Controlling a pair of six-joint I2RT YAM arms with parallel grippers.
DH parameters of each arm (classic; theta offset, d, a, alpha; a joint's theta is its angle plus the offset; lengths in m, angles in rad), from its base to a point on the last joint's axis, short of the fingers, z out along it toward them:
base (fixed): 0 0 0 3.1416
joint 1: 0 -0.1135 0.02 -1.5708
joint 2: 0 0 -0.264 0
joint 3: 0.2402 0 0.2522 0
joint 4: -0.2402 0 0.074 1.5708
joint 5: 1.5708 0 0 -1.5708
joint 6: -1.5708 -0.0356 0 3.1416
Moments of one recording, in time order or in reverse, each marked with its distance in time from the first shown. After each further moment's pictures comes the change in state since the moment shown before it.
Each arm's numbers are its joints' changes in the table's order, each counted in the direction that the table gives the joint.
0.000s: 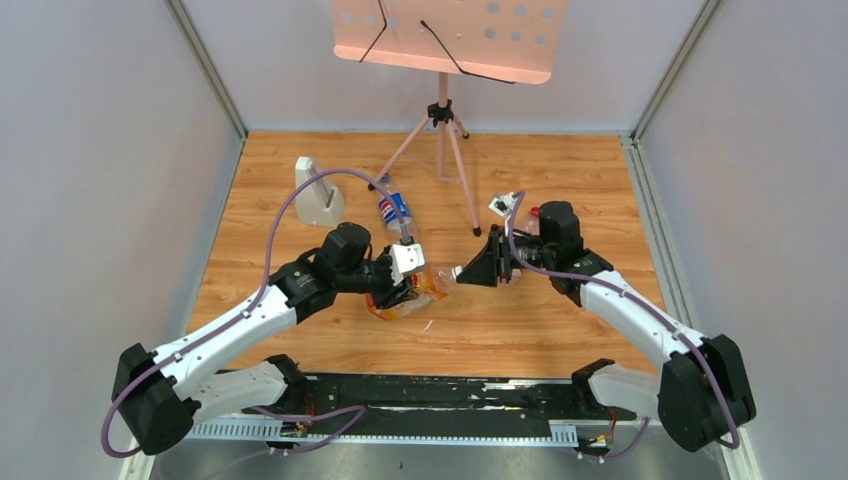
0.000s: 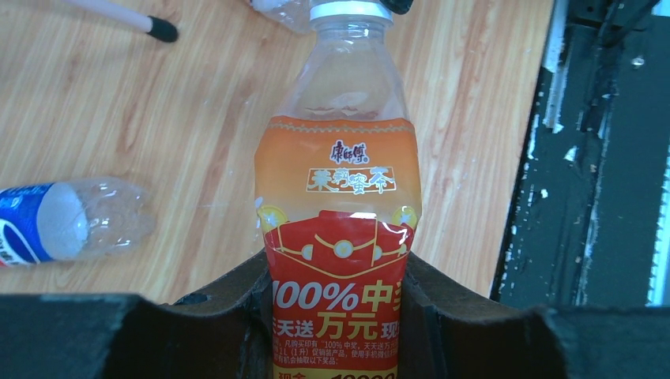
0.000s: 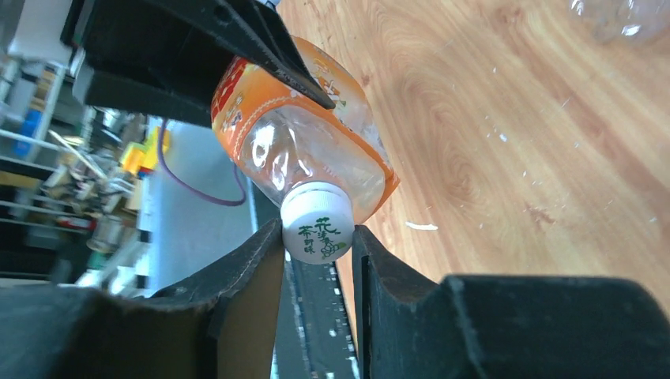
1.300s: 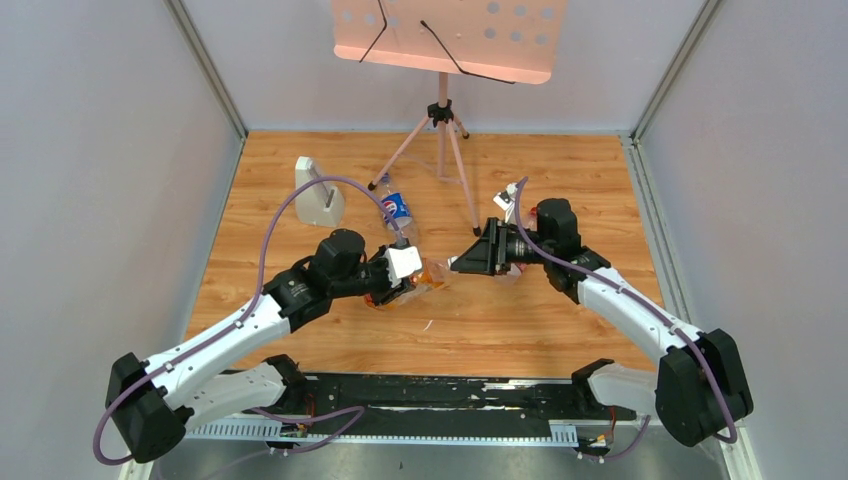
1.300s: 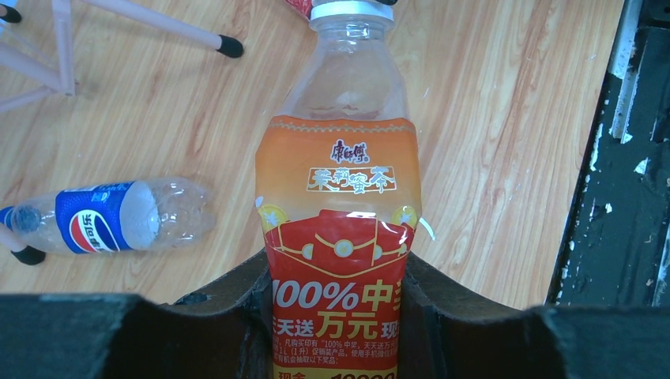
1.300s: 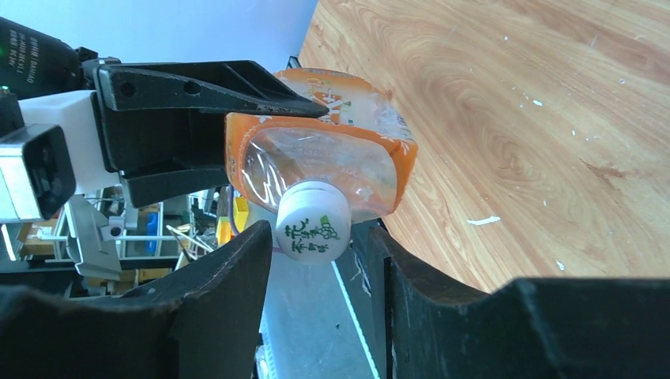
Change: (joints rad) left arm 0.021 0.065 -0.040 0.068 -0.109 -0.049; right arm 0.000 0.015 -0.013 0.040 0.106 -0.362
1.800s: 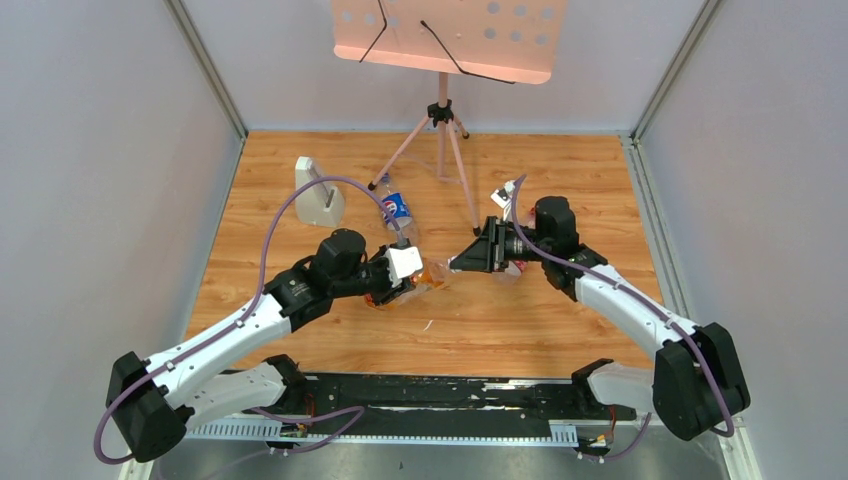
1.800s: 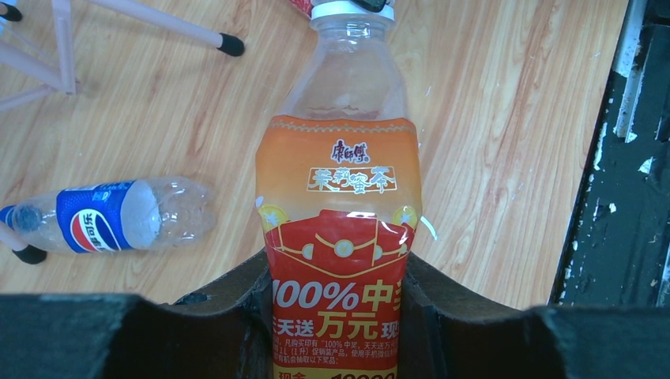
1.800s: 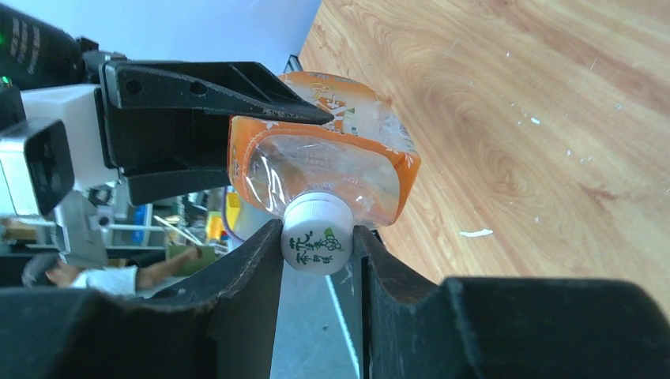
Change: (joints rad) left arm 0.000 -0.006 0.000 0.003 -0.005 -0.007; right arm 0.000 -0.031 0.007 0.052 -0.018 -0.011
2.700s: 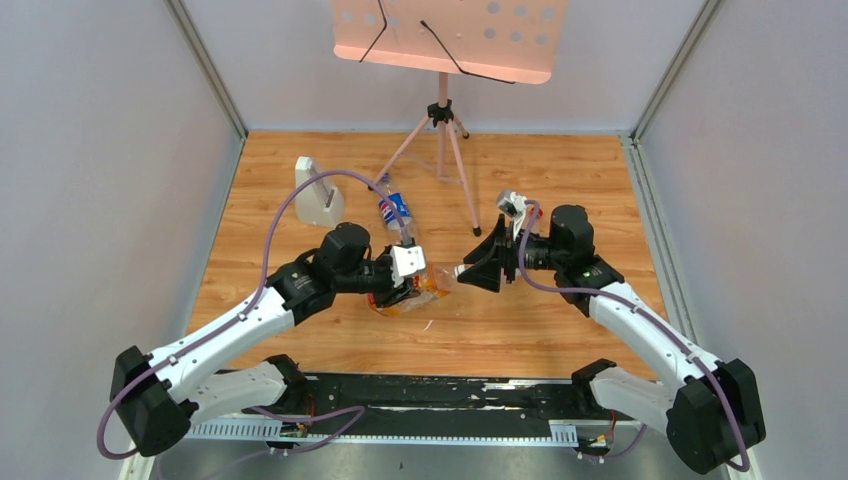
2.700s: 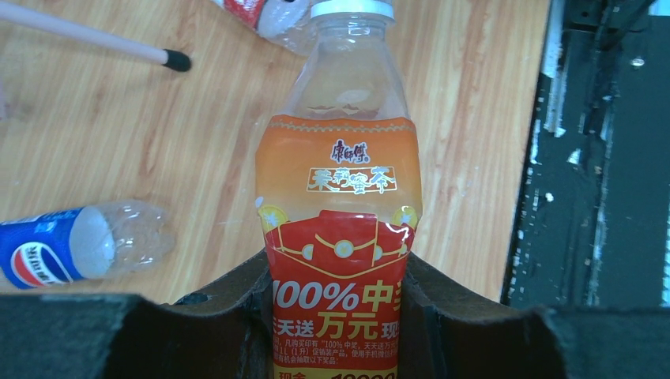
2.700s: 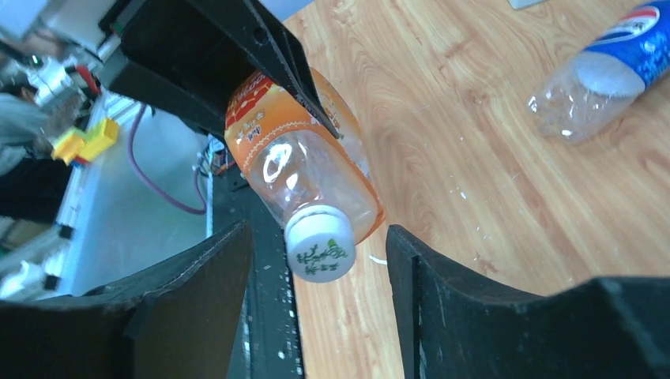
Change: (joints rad) left arm -0.011 -0.045 0.069 -0.080 0.142 0.011; right arm 0.003 0.164 -0.055 0.028 -0.081 0.570
